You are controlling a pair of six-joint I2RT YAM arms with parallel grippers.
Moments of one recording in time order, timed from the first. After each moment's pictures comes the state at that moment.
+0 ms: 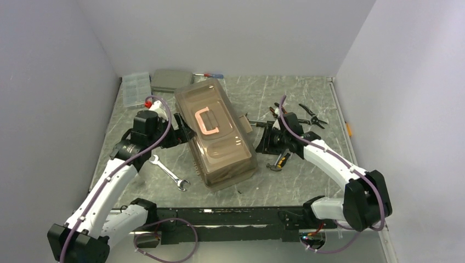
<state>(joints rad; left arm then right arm) -0.32 0.92 0.87 -0.54 0.19 -0.60 0.41 1.28 0.82 -0.41 -0.29 0.57</state>
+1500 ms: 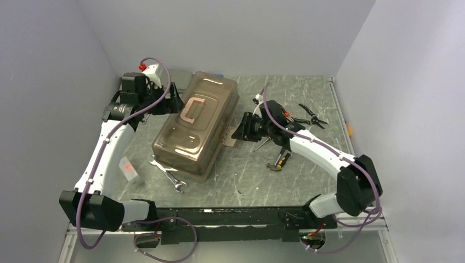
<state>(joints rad) -0.12 1.27 1.35 -0.67 0.25 -0.25 0.60 1.43 0.99 -0.21 -0.34 0.72</state>
